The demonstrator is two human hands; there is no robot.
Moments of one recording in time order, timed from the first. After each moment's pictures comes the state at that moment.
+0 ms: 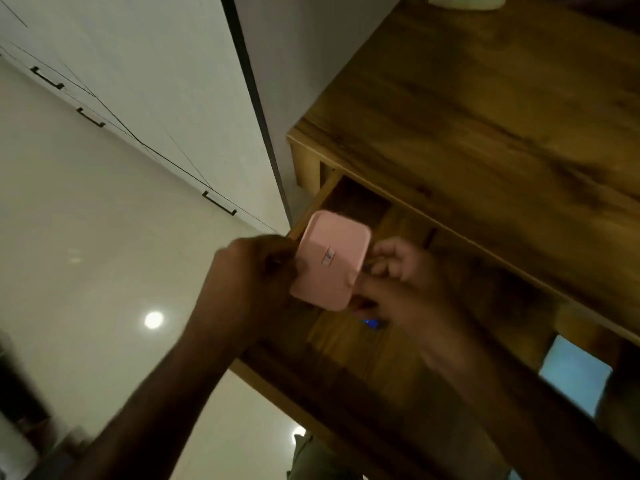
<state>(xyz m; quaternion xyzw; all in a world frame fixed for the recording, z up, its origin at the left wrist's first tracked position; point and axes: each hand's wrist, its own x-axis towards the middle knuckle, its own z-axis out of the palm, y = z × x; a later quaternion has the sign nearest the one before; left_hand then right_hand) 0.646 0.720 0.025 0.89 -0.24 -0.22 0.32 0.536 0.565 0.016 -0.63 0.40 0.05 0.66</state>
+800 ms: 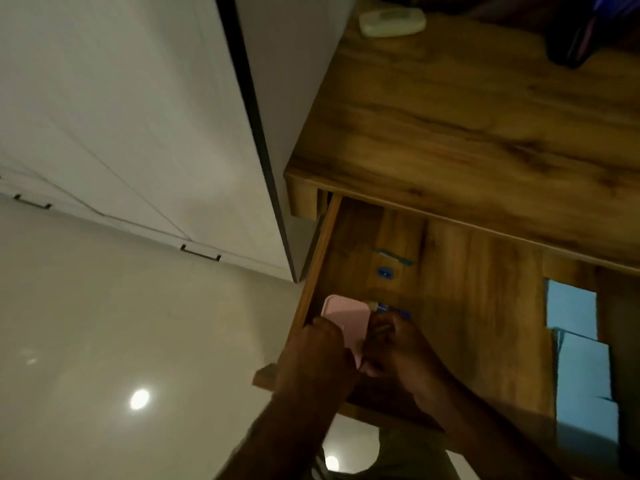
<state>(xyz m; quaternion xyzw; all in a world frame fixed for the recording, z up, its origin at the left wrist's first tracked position) 0.634 0.756 -0.008 0.85 -0.33 -0.39 0.11 0.529 0.664 -0.052 -0.56 0.57 0.07 0.59</state>
